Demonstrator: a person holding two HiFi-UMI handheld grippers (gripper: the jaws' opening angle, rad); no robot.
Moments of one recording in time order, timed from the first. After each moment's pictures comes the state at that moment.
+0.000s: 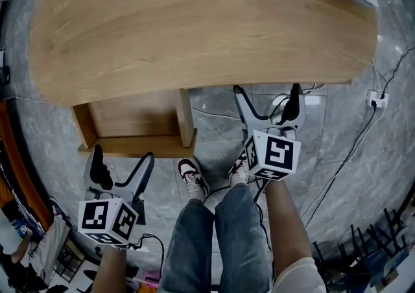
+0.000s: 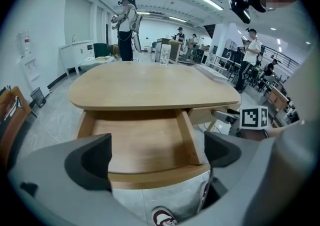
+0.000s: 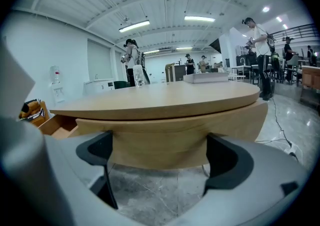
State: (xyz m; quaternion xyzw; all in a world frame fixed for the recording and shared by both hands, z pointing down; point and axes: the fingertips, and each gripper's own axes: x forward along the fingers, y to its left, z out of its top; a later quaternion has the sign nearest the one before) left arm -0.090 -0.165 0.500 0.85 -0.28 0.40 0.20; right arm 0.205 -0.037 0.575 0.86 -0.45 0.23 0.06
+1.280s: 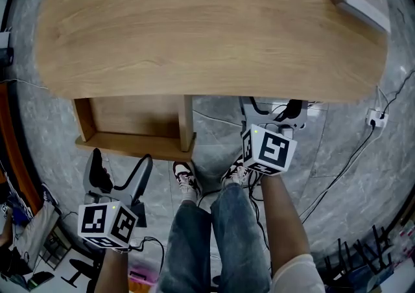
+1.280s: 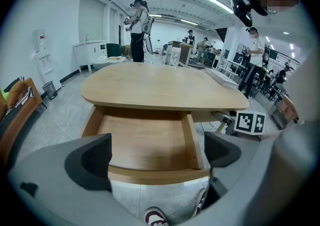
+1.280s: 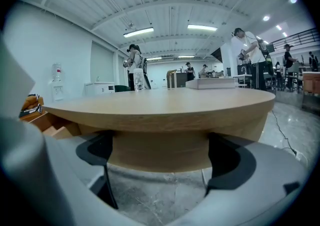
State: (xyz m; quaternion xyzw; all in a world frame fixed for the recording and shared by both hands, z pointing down) left arm -0.096 -0.163 0.493 0.83 -0.34 0.38 0.21; right arm 0.229 -0.068 0.576 0.87 -0.45 0.18 0.06
